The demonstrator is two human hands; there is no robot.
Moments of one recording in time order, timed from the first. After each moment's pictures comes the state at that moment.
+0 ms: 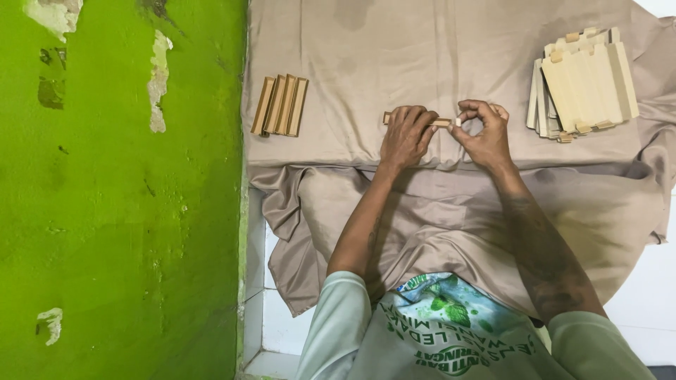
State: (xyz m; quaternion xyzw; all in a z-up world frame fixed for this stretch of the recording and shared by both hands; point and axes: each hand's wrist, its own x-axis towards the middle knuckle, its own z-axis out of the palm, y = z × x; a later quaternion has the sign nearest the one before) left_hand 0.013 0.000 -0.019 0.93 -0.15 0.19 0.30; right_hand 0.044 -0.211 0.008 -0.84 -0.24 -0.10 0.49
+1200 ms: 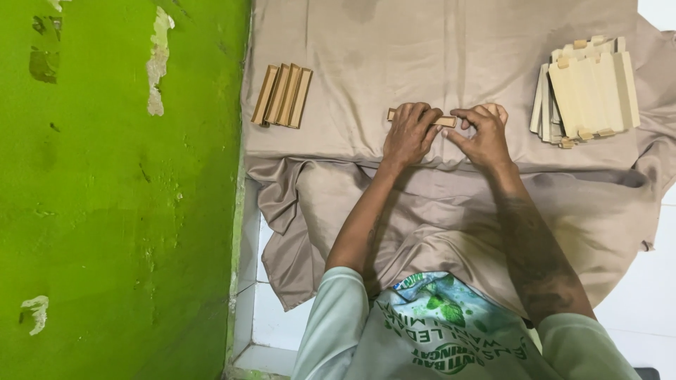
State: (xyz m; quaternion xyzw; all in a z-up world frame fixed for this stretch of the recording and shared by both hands) left_hand 0.013 -0.002 -0.027 0.93 -0.13 0.18 0.28; right_hand 0.046 -0.206 0.008 -0.86 -0.27 -0.05 0.42
